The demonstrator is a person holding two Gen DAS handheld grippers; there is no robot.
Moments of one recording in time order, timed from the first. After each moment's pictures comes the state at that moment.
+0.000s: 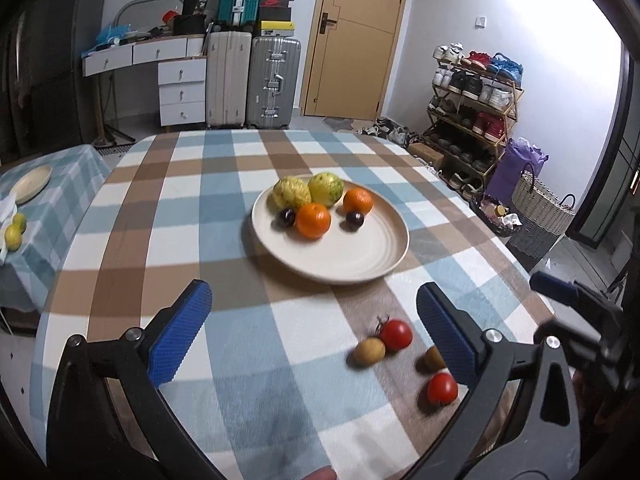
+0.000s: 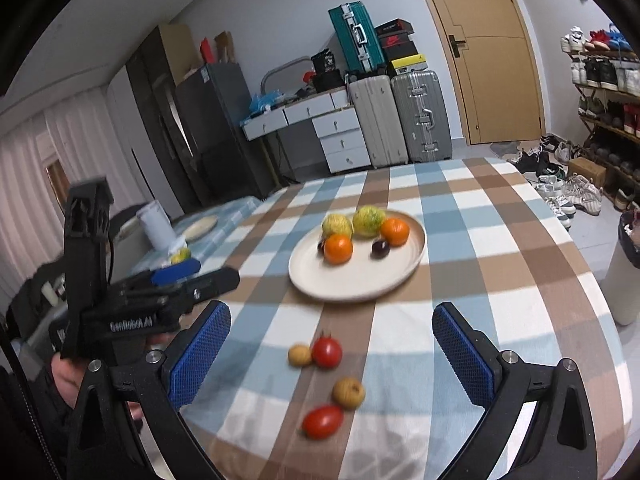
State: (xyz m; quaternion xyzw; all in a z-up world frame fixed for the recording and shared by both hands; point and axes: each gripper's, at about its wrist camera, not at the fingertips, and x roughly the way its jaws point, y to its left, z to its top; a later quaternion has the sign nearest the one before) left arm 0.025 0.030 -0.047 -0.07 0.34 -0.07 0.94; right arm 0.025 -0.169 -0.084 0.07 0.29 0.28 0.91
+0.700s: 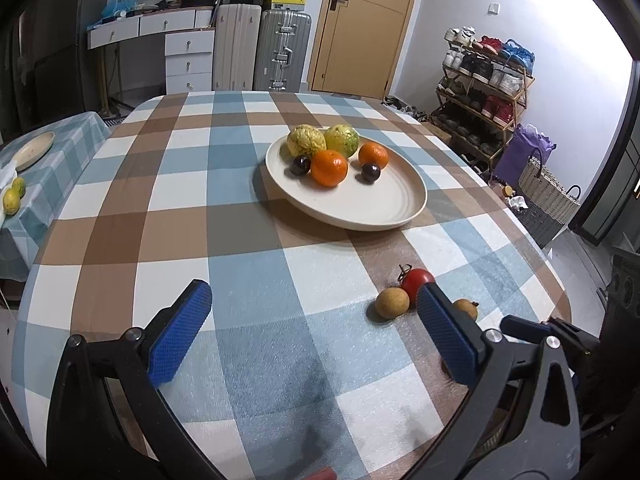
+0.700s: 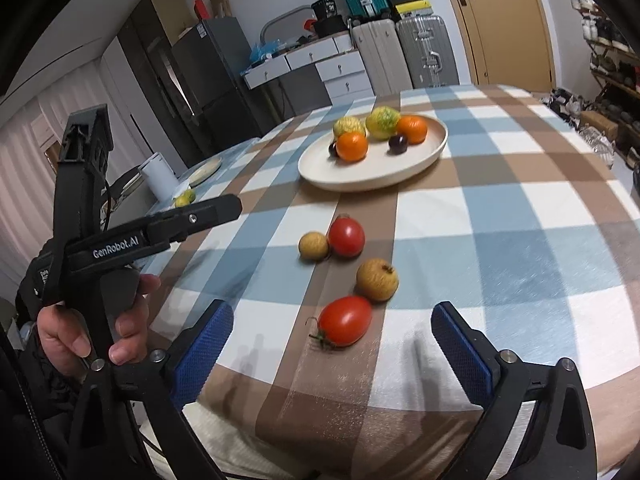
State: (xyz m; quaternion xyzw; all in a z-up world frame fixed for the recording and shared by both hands) left arm 0.022 0.040 -0.091 -0.08 0.38 -0.06 0.92; right arm 0.012 -0.149 -0.158 0.07 0.38 0.29 0.87
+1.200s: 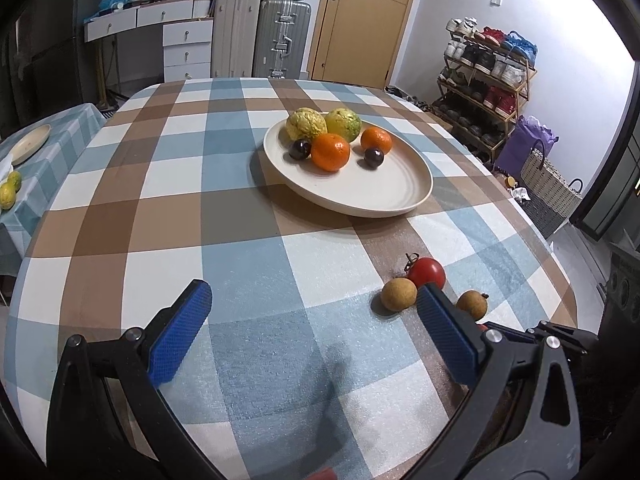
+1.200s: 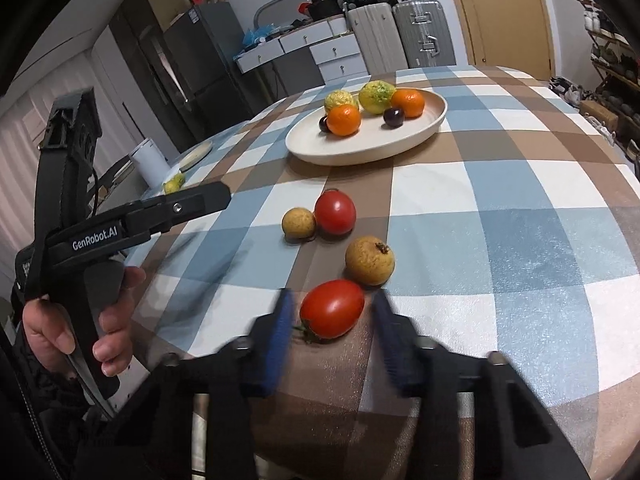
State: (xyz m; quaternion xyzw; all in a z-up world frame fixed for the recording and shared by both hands) left arm 0.032 0.036 -0.106 -0.08 0.40 -0.06 0.91; right arm 0.023 -0.142 -0.173 0.05 0.40 0.28 0.87
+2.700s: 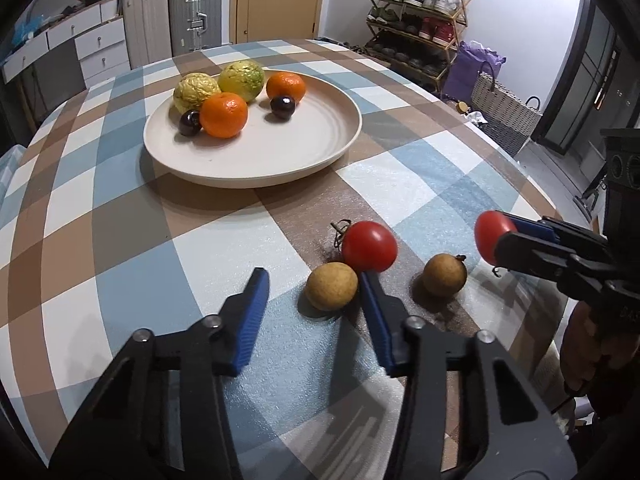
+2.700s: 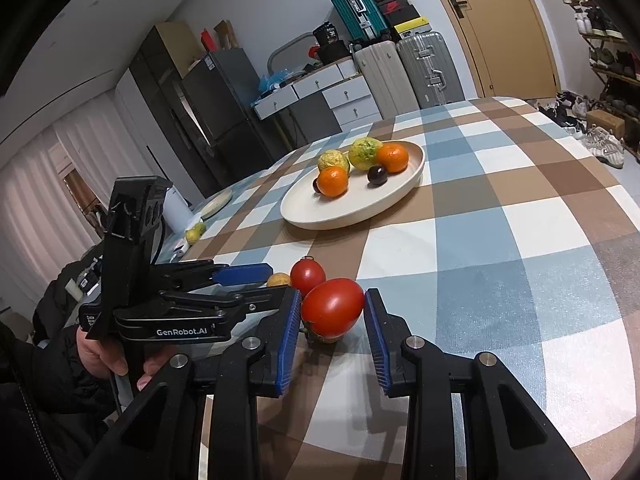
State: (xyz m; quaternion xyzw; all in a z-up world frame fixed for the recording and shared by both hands) left arm 0.071 -0.022 -0.138 0.01 0.45 -0.19 0.87; right arm 0.038 -0.192 -0.159 0.12 0.33 0.32 0.88
